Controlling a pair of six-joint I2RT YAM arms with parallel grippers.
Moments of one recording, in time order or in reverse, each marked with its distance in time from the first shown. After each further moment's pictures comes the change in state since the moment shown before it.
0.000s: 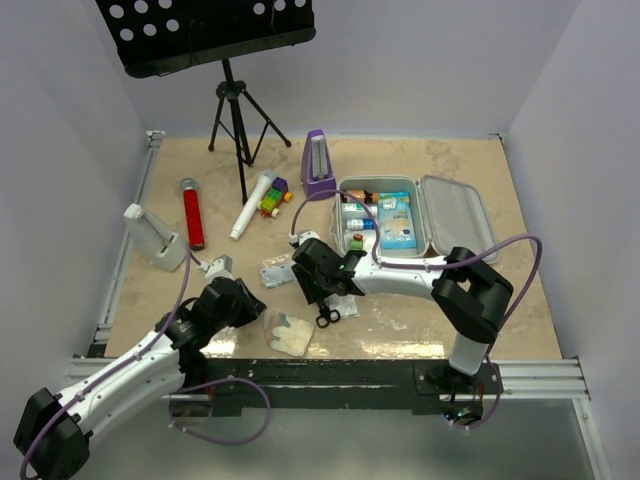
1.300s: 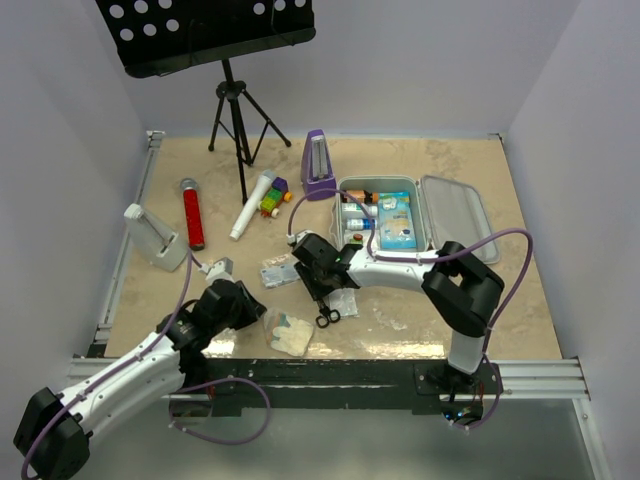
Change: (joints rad) left arm 0.000 -0.002 -0.030 0.025 0.011 0.000; right arm -0.034 0.070 0.053 -0.062 -0.051 -0.088
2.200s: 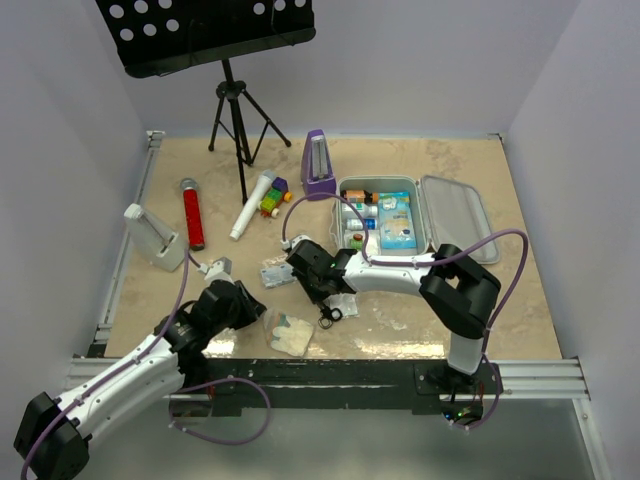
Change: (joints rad) left arm 0.000 -0.032 0.000 -0.017 -0.001 0.001; right arm 0.048 0.010 0.013 -0.021 0.045 0.000
